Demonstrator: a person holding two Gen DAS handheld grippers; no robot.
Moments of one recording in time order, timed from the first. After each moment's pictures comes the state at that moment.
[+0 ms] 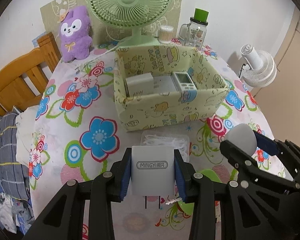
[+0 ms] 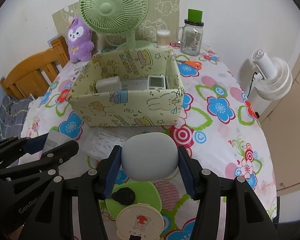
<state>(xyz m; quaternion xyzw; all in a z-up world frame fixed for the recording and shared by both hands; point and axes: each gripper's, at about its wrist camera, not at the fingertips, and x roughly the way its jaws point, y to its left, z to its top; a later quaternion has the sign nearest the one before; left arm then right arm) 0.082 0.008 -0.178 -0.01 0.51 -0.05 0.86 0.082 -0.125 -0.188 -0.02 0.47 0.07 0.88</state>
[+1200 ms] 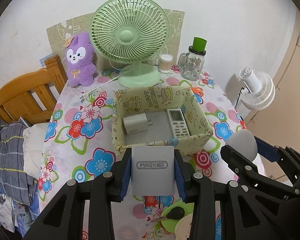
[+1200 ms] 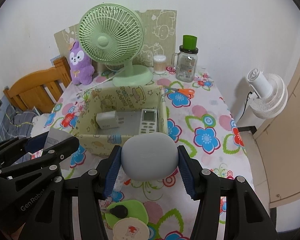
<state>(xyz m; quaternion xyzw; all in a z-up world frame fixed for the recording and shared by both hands) 0.102 -0.013 -0.113 -0.02 0.46 -0.03 0.89 0.105 -0.147 -0.124 -0.02 0.43 0.08 0.90</state>
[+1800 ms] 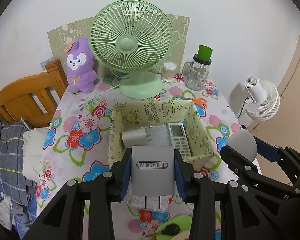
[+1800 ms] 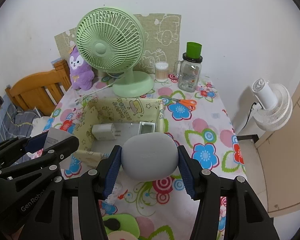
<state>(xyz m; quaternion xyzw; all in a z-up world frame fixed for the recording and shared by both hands) 0.136 -0.018 -0.109 -0.03 0.45 -0.01 0.89 0.145 -0.153 -0.120 -0.03 0.43 0.10 0.90</state>
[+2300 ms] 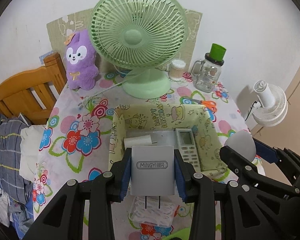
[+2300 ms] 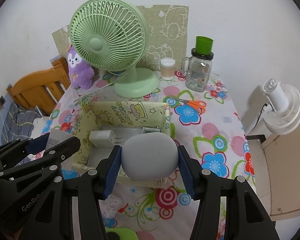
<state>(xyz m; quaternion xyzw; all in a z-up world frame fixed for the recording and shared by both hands) 0.173 -0.007 -0.130 -0.05 0.47 0.01 0.88 0.191 -0.144 -0.139 -0.02 0.45 0.12 0.89</state>
